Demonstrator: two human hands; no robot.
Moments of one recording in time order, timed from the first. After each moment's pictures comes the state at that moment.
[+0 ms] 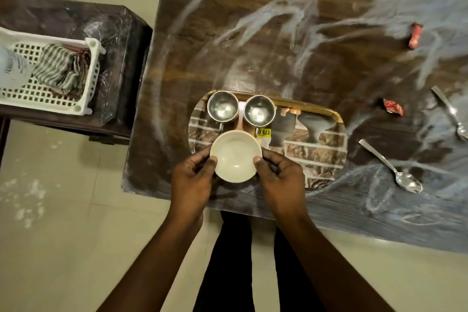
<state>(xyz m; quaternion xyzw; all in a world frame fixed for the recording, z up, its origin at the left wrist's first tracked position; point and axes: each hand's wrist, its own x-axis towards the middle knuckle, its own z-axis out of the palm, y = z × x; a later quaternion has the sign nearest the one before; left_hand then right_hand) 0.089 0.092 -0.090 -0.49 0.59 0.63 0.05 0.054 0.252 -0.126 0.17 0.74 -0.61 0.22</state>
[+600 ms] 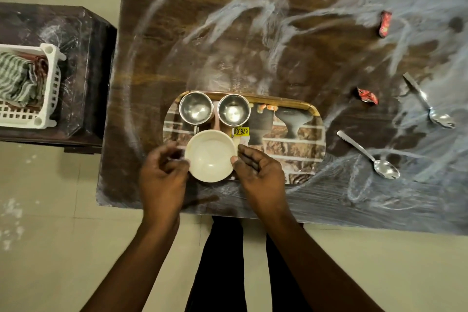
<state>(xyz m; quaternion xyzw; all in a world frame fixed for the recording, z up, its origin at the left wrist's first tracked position) 0.079 0.085 -0.097 -0.48 0.69 0.55 -0.01 0.049 0.255 -0.127 0.20 0.71 -0.63 0.25</state>
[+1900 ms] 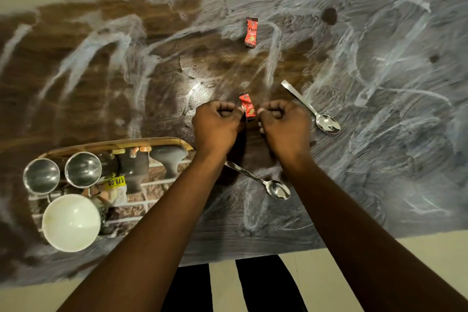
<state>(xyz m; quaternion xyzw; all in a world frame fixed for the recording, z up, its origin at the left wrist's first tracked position) -0.155 0.388 -0.152 -0.34 0.74 0.57 0.12 -0.147 0.526 -0.155 0.25 0.81 -0.51 0.10</state>
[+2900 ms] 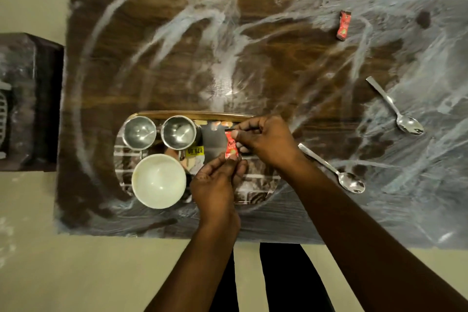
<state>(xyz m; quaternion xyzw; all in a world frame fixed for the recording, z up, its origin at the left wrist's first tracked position) 0.005 0.263 -0.133 -0.57 0.36 0.74 -0.02 -0.100 0.354 -0.145 0.12 0.72 -0.58 0.36</state>
